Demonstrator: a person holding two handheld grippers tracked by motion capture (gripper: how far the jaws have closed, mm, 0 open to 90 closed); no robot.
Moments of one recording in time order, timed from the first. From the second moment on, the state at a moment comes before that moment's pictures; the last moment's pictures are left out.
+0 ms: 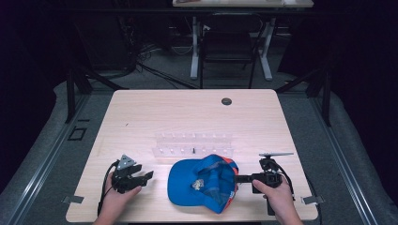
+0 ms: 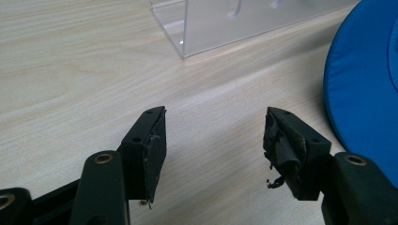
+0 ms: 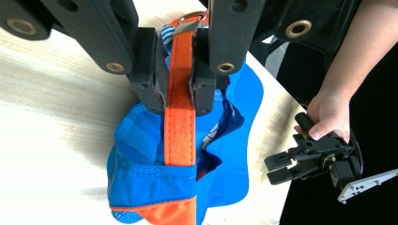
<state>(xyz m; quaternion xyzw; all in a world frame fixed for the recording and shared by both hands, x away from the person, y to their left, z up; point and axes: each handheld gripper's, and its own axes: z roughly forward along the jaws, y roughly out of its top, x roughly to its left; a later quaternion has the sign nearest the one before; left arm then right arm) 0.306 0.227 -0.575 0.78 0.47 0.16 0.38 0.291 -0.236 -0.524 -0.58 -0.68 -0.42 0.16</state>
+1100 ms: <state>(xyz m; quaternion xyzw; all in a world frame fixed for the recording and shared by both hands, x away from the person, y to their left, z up) 0.306 0.225 -0.575 0.79 0.46 0.15 0.38 0.312 -0.219 -0.434 -0.55 -0.70 -0.42 0.17</state>
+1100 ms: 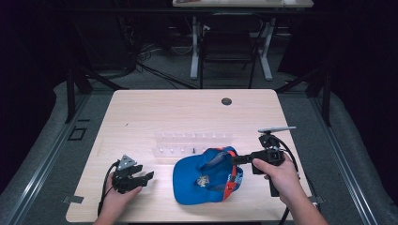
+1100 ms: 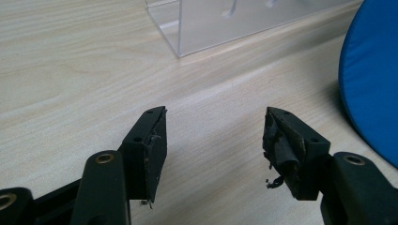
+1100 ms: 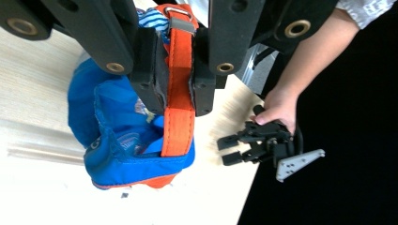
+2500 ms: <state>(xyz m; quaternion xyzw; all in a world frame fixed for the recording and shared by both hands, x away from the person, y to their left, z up) 0.306 0.224 -0.575 0.79 0.46 0.15 0.38 0.323 -0.184 -0.359 -0.51 -0.70 -0.46 0.18</state>
